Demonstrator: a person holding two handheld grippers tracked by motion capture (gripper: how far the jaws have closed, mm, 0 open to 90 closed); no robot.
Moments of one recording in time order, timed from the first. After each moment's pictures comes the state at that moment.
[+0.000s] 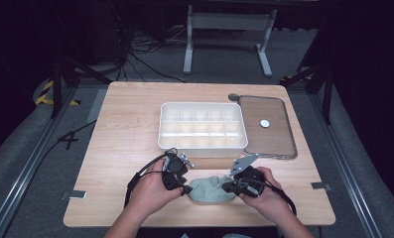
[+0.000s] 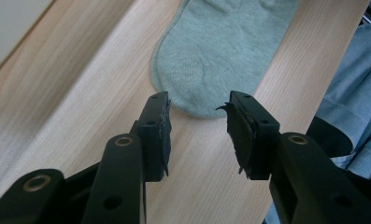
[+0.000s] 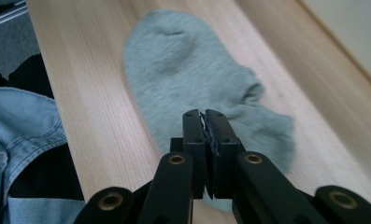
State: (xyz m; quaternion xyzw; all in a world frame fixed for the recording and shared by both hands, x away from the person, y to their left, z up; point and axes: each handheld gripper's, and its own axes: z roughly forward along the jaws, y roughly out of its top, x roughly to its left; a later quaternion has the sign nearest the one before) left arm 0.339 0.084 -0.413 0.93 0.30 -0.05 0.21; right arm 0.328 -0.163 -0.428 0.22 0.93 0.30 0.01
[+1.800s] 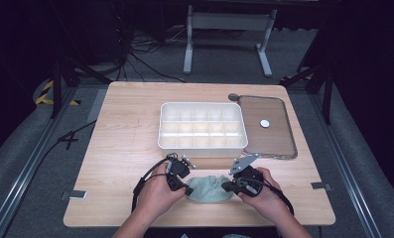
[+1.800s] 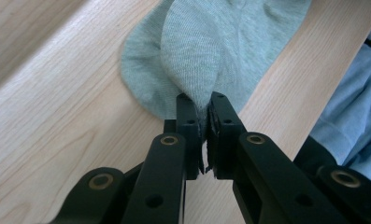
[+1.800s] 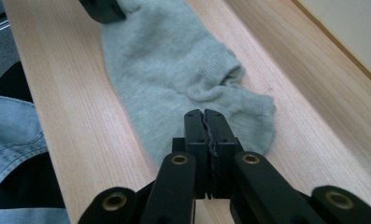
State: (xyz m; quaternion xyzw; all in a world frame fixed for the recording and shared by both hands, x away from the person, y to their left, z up) left arm 0.340 0.079 -0.429 0.91 0.36 -0.09 0.21; right arm 0.334 -0.167 -0.437 0.24 0.92 0.30 0.02
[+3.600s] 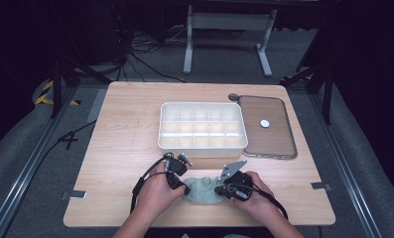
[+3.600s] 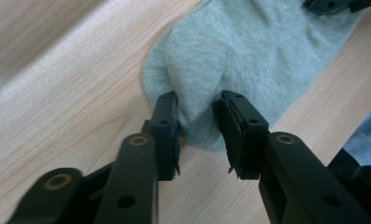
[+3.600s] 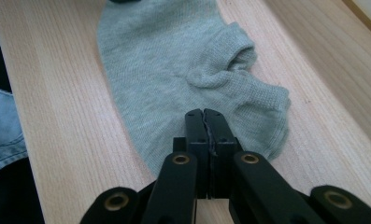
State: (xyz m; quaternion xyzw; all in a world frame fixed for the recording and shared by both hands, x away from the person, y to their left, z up) left arm 0.348 0.081 -0.441 0.89 0.41 -0.08 0.18; right arm 0.330 -0.145 -0.456 0.21 0.93 0.28 0.03
